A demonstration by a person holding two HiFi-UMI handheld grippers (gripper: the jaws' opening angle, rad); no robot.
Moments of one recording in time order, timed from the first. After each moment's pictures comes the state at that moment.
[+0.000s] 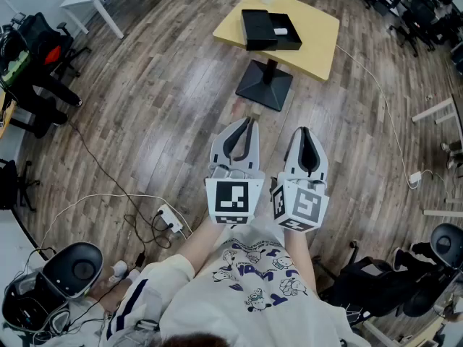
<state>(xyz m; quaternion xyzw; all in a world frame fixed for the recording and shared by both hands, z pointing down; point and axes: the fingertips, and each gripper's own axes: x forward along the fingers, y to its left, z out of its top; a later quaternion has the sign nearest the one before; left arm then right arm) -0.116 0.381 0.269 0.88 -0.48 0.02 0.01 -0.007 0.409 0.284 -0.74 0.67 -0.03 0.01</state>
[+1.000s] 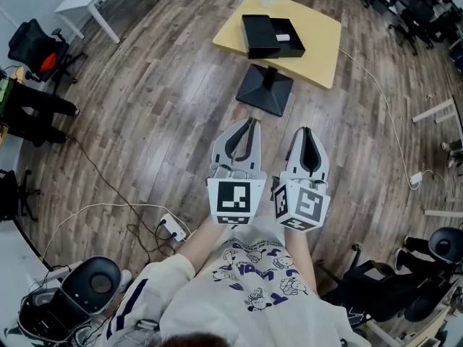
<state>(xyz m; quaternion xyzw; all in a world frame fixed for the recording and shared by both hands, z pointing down) -0.118 0.323 0.272 0.88 -0.47 0.02 0.01 -0.009 0.353 0.288 -0.75 0.66 -0.04 0.03</state>
